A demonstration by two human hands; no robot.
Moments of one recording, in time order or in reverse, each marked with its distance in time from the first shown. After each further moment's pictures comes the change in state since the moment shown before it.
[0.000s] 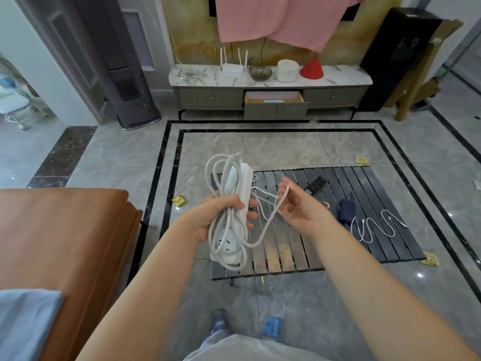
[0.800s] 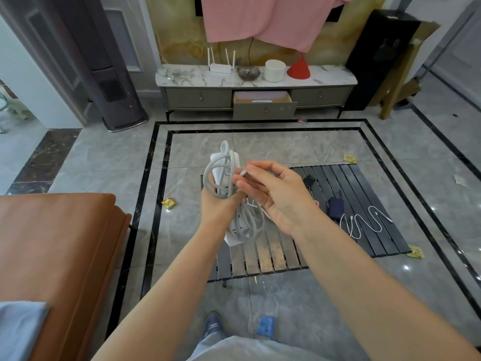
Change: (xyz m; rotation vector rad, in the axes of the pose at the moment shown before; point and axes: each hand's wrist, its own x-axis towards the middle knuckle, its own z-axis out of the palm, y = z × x) left_hand 0.028 -0.017 0.036 0.176 0.404 0.663; right_hand -0.085 -0.001 0.072 -0.216 -0.249 -0.275
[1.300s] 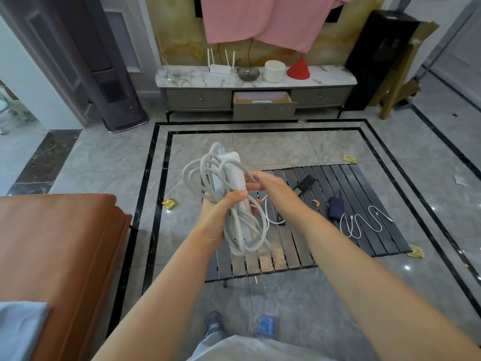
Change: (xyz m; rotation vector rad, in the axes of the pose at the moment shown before) left_hand -0.014 0.002 -0.009 -0.340 -0.268 -0.106; right_hand 0.036 0.014 -0.040 -0.859 -0.176 -0.033
